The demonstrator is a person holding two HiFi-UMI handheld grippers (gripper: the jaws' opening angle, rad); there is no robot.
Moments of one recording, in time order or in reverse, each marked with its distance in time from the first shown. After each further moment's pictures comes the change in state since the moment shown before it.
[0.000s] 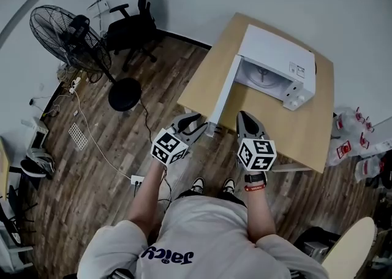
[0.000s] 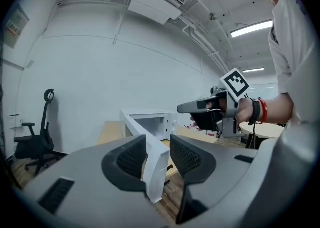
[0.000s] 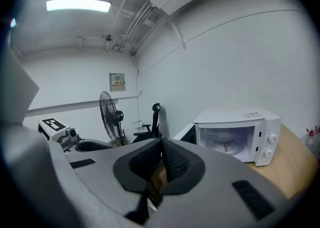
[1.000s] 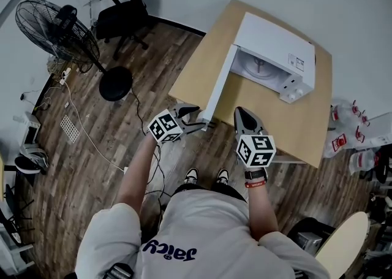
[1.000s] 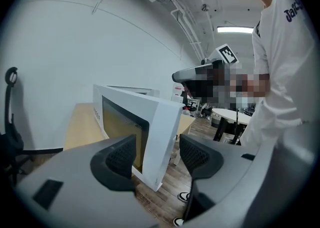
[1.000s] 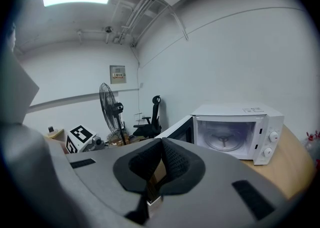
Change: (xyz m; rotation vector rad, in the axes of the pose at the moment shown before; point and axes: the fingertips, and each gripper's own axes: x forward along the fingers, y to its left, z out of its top) left arm 0.063 0.021 -0.088 0.047 0.191 -0.337; right arm 0.025 -0.022 -0.022 -0.026 0.091 0.012
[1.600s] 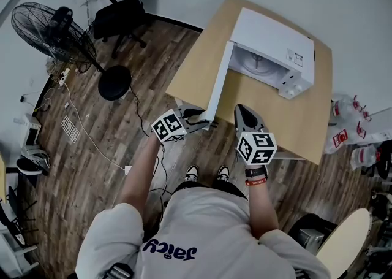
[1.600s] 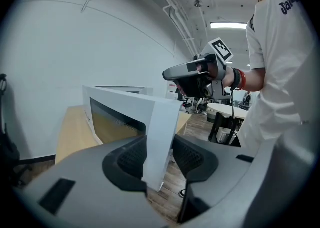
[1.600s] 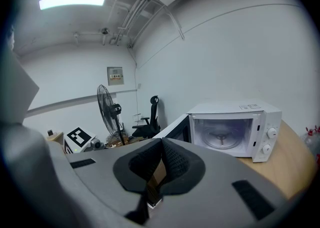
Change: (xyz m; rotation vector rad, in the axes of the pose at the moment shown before) left arm 0.030 -0.015 0.008 0.065 0.032 -0.050; right arm -0.001 -0.021 -0.003 0.034 0.000 -0.007
